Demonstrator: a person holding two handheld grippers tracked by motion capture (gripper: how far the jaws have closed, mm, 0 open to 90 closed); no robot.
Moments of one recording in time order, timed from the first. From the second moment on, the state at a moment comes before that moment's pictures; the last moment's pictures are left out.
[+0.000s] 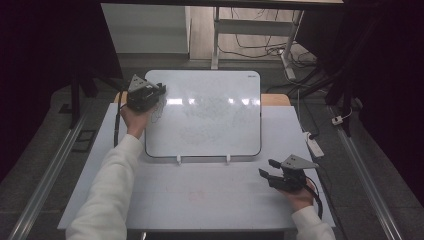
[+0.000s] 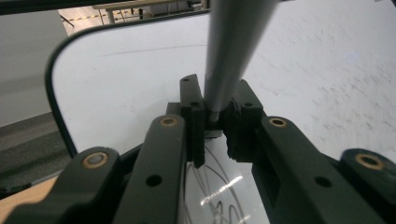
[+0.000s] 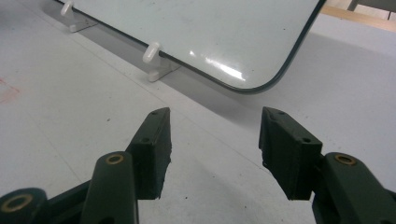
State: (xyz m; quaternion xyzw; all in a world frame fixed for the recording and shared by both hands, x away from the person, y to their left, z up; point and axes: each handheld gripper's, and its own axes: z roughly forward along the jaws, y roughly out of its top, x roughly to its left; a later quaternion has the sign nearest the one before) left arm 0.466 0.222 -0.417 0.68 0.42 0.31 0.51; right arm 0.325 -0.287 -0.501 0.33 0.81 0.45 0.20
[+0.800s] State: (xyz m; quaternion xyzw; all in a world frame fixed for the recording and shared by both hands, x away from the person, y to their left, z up) left arm 0.454 0.208 -0.436 0.70 0.39 0.30 0.52; right arm 0.325 -0.283 -0.503 0.33 0.81 0.44 0.20
